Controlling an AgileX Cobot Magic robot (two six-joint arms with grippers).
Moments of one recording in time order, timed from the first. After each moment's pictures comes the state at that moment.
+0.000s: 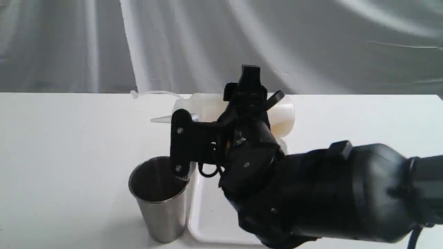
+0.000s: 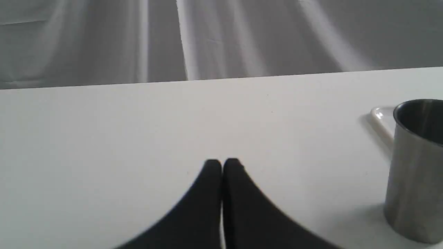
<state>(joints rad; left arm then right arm) -0.02 0.00 0.00 -0.01 0.27 0.04 0.79 1.83 -1.09 -1.71 0.83 0.68</state>
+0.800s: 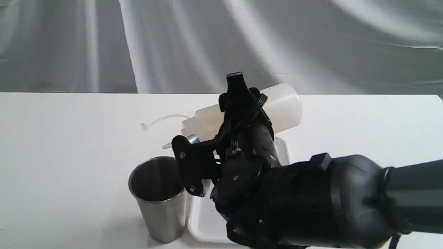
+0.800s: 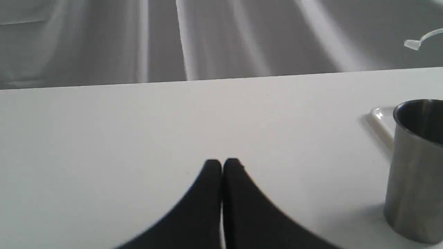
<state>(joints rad) -0.02 0.00 0.00 -0.01 0.27 0.04 0.80 1.87 -1.09 -1.71 0.93 0.39</state>
